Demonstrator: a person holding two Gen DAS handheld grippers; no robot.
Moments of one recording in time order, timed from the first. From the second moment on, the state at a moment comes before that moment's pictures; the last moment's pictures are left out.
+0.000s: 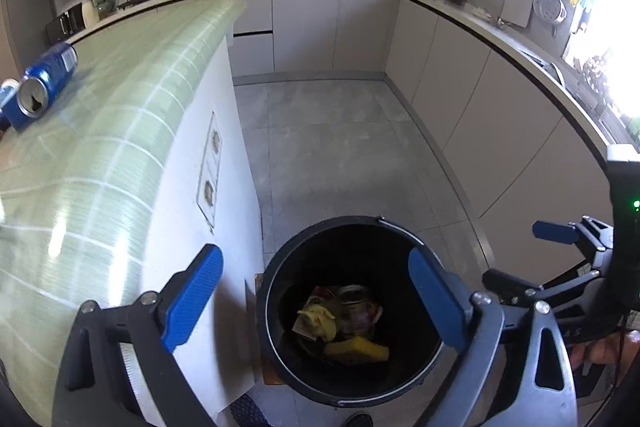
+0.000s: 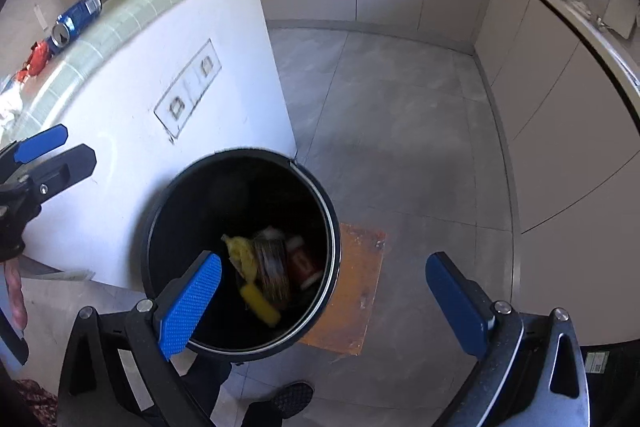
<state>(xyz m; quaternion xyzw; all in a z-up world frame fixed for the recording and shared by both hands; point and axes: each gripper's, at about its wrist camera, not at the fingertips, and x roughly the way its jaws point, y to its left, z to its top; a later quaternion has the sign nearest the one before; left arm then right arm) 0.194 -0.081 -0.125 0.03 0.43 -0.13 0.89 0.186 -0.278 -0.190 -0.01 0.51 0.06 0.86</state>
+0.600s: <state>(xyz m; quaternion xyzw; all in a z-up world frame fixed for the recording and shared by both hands) 0.174 -0.016 -0.052 0.01 0.35 -0.03 0.94 0.175 -0.270 -0.104 -0.02 0.44 0.05 0.89</state>
